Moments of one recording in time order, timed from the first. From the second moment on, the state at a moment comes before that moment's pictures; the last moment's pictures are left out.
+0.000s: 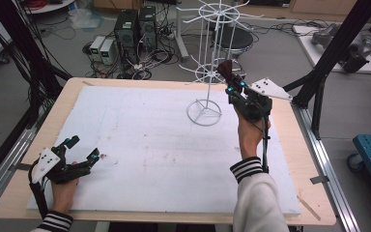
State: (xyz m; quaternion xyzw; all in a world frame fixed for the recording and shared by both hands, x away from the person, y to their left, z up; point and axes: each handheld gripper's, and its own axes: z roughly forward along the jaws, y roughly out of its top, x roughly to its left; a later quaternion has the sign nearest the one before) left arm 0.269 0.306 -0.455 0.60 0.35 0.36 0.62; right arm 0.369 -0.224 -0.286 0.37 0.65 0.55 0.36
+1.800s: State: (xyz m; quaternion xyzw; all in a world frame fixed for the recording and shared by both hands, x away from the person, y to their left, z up) left arm 0.269 0.306 -0.455 0.60 0.35 0.36 0.62; right arm 0.390 -0.196 -0.291 0.37 0.70 0.50 0.34
